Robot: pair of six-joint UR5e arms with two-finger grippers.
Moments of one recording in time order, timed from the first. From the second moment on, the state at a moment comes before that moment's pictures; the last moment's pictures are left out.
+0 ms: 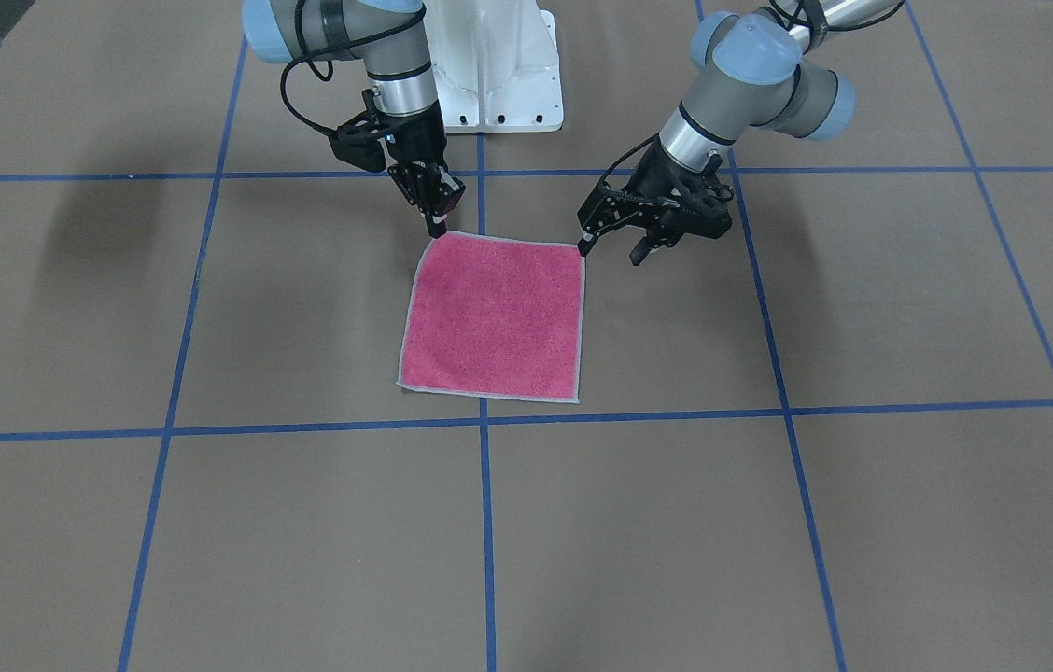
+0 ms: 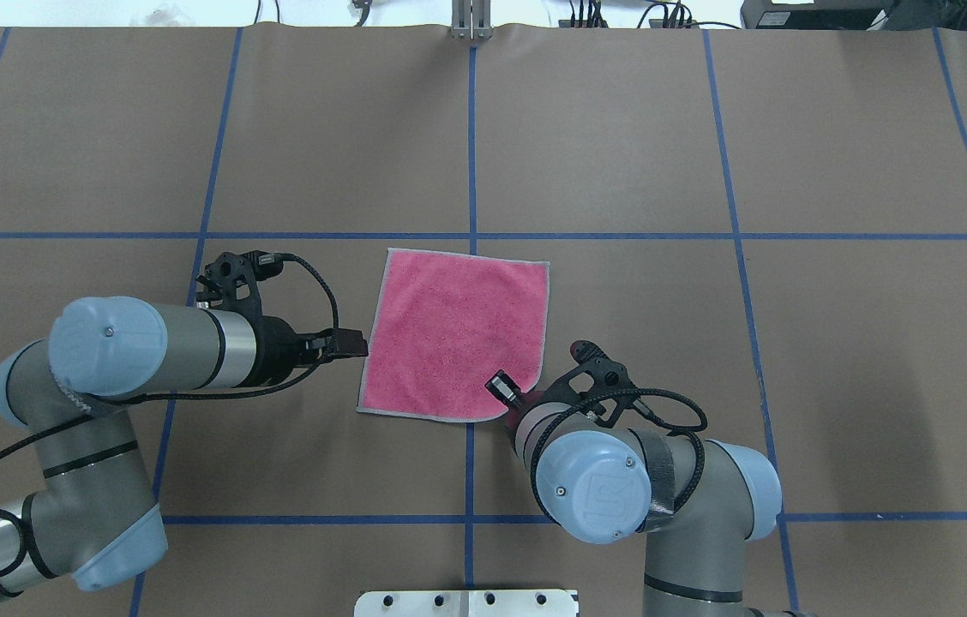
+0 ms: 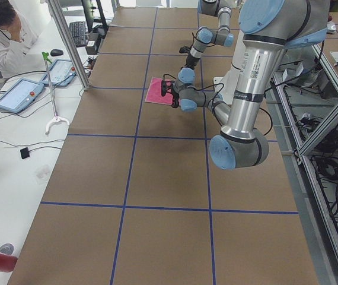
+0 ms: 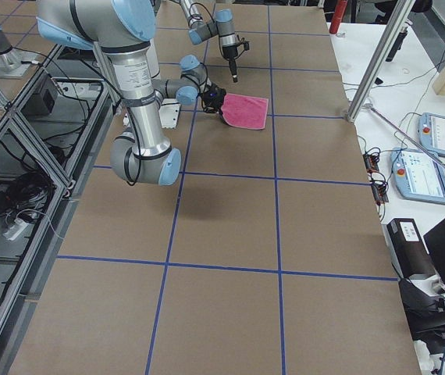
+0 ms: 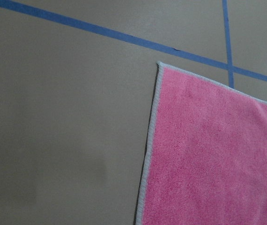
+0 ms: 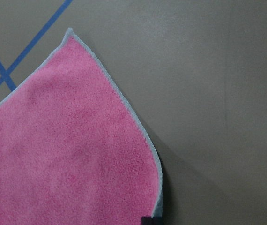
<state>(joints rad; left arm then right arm) -0.46 -1.86 -1.79 -2.29 -1.75 -1.47 0.21 -1.08 1.84 -1.38 1.31 2.20</state>
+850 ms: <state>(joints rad) -0.38 -1.89 -1.74 -2.28 -1.73 -1.50 0.22 -1.08 1.85 -1.38 1.31 2.20</state>
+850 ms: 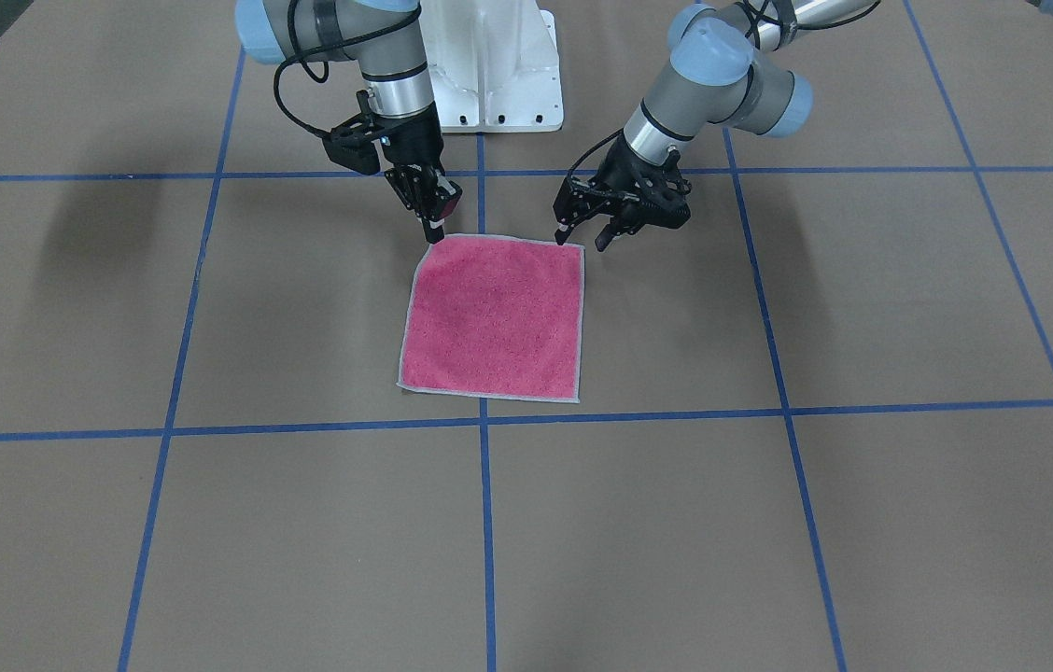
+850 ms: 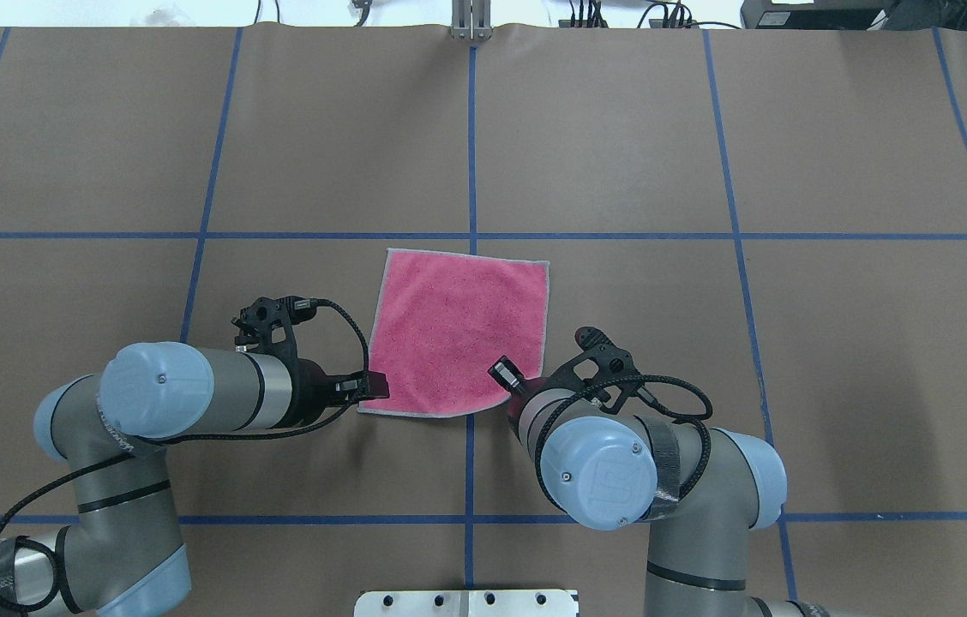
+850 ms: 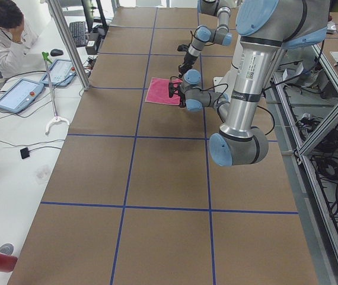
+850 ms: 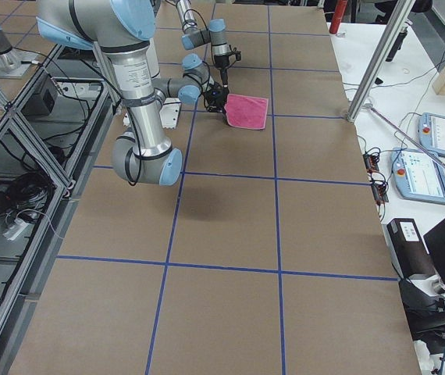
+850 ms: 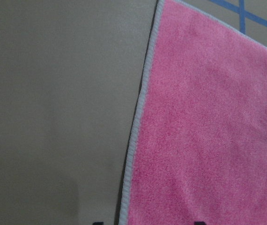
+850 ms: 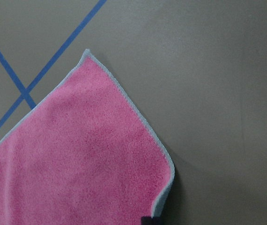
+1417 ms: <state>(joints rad) -0.38 -1.90 -1.73 -2.28 -1.73 -1.50 0.22 -1.08 1.85 -1.38 1.31 2.20</state>
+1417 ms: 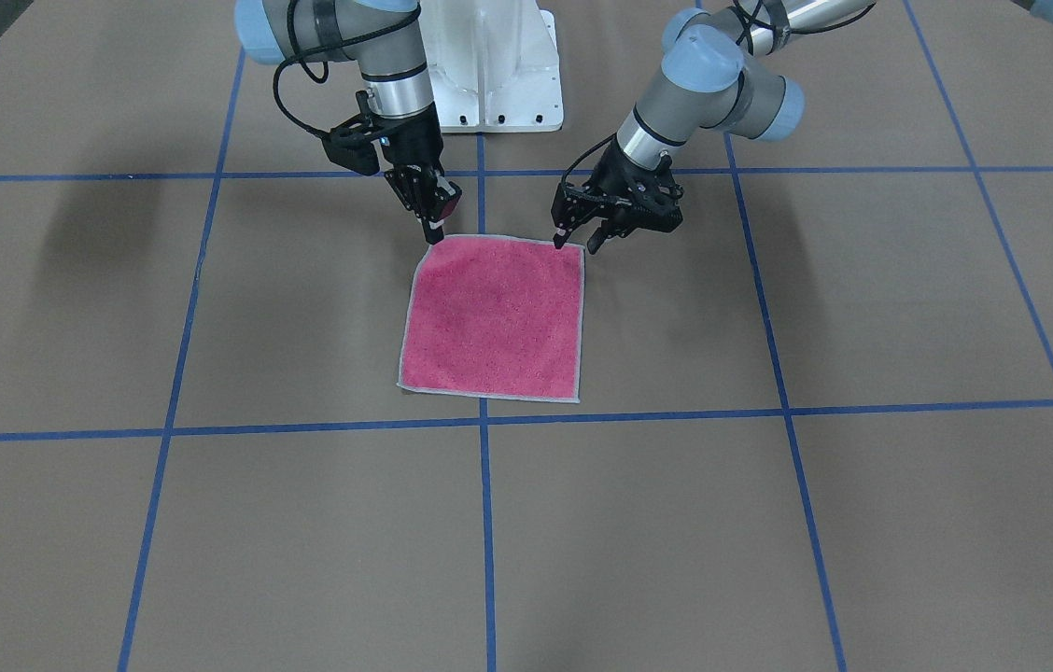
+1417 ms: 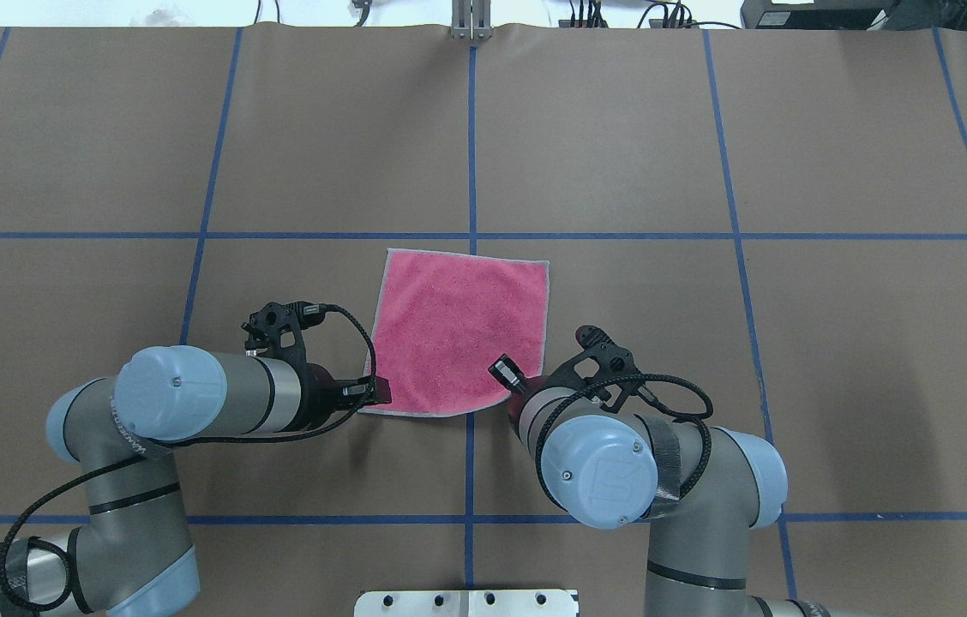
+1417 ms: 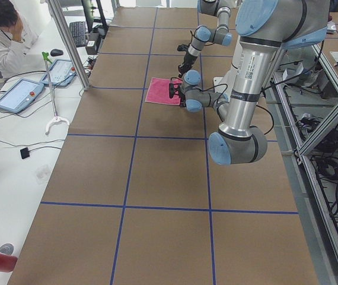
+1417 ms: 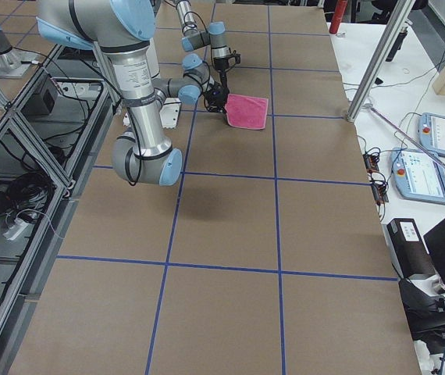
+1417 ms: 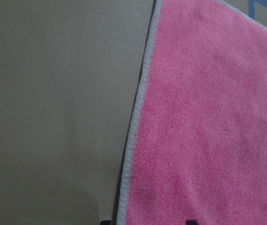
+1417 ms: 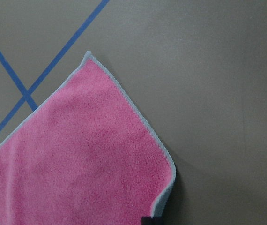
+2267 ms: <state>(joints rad) -0.37 -1.92 -1.70 -2.28 -1.73 -1.50 0.22 -1.08 1.85 -1.38 1.31 2.20</state>
